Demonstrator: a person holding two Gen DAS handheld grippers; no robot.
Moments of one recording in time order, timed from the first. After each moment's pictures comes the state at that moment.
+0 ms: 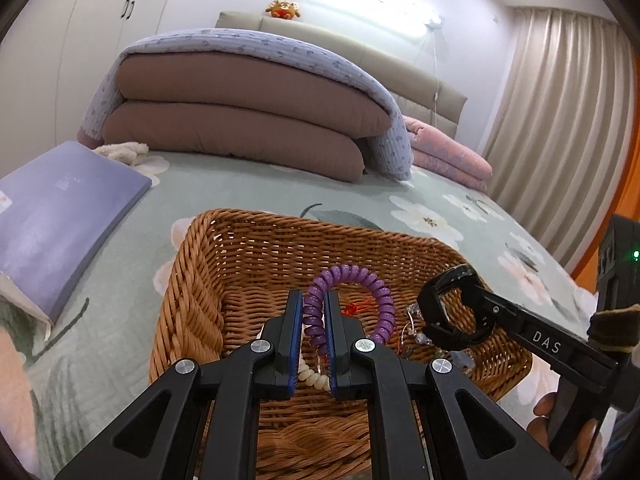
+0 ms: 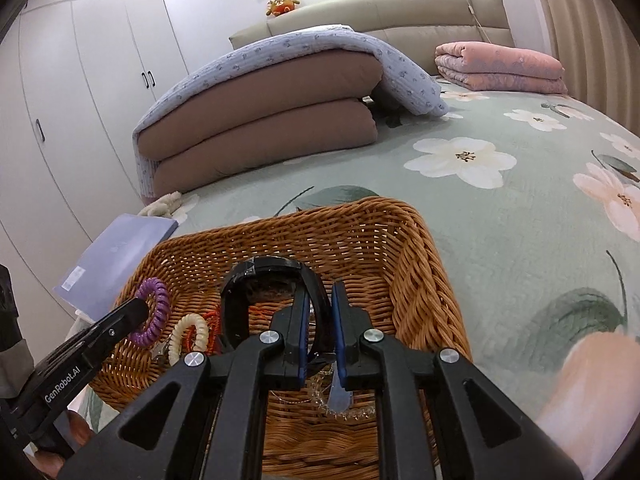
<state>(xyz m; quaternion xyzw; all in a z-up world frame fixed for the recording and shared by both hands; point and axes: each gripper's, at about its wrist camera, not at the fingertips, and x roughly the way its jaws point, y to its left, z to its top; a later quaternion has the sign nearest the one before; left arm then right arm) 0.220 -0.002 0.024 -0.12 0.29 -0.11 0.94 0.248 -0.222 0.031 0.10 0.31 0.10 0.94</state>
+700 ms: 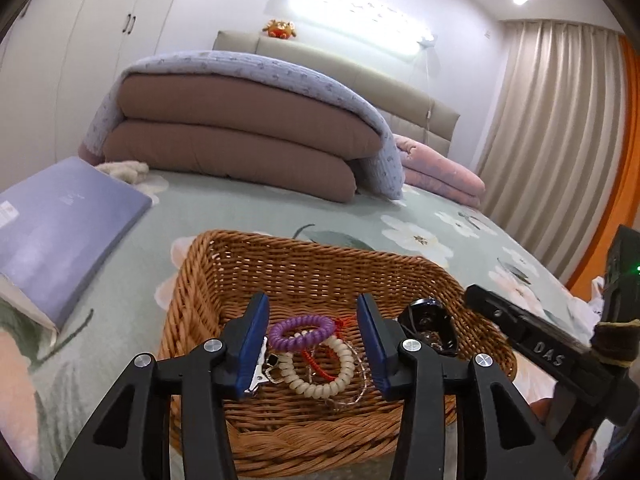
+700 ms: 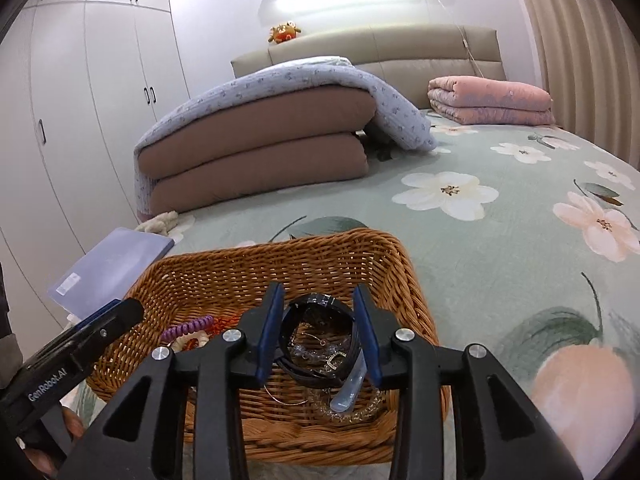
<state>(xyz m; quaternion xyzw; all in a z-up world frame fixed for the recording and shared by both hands) 0.203 -0.001 0.035 -0.12 0.25 -0.11 0.95 0.218 -0.224 0.051 0.09 0.24 0.08 0.96</state>
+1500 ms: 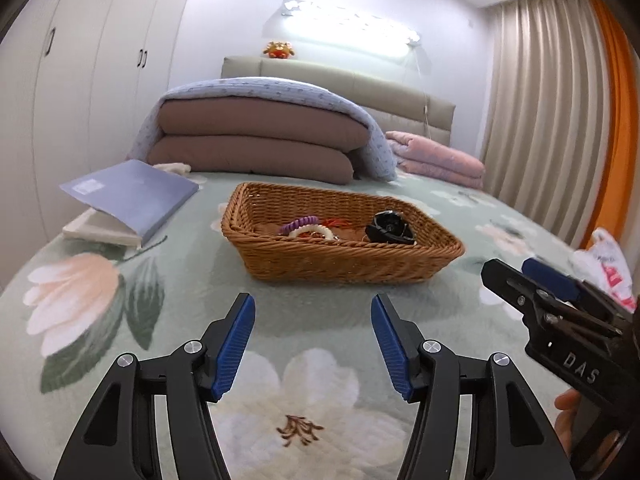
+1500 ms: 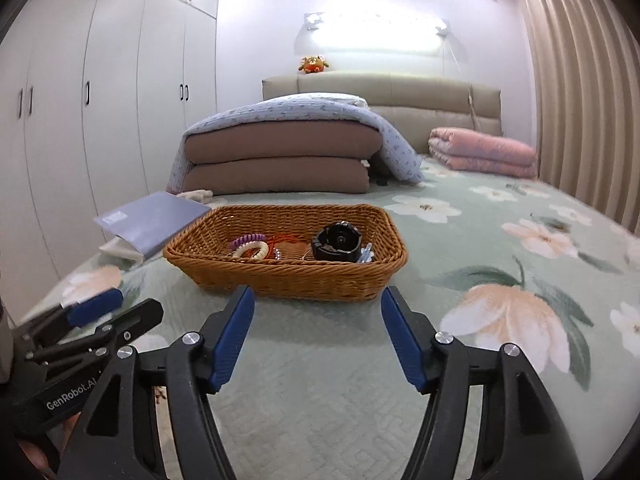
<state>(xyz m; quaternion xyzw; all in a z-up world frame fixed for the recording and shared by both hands) 0.030 -0.016 0.021 -0.06 0.23 -0.07 0.97 0.032 -0.191 0.042 -0.01 0.19 0.06 0.98</state>
